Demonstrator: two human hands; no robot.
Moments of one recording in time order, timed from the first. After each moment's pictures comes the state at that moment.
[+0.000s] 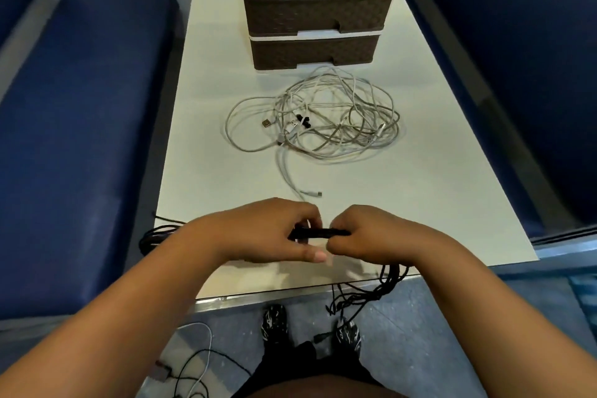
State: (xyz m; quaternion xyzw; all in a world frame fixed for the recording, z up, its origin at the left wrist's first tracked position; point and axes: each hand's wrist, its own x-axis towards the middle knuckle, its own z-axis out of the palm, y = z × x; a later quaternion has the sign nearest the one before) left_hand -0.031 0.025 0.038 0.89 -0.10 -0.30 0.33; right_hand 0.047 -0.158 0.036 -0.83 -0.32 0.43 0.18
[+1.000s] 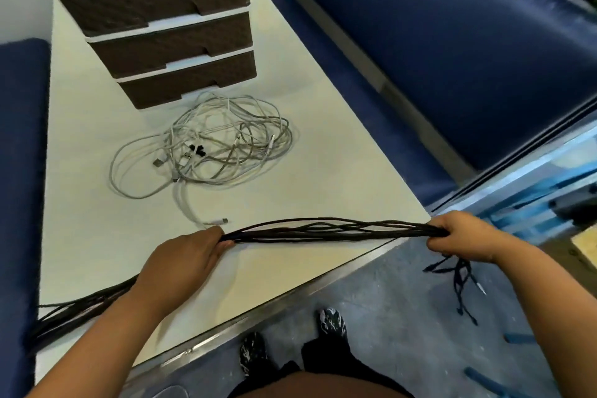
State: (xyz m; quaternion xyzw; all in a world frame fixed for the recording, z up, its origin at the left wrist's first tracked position) left_hand -0.018 0.016 -0.049 0.99 -0.08 -0.01 0.12; right_hand 0.092 -0.442 -0.014 -0.93 -0.02 0.33 0.18
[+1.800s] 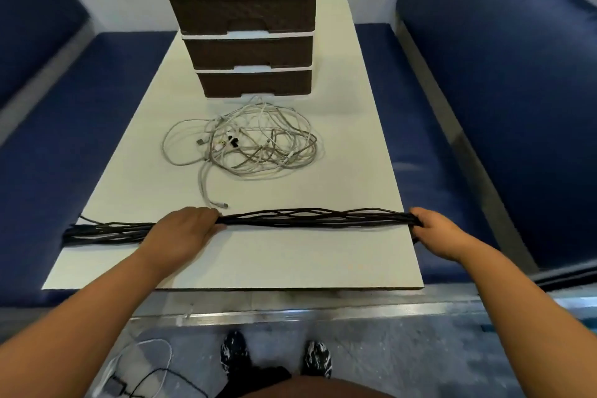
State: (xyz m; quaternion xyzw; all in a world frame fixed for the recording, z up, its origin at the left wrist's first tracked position) left_hand -0.029 -0.017 -0.062 0.99 0.03 0.11 0.03; right_hand 0.225 -0.425 -0.052 -0.91 -0.18 0.30 0.23
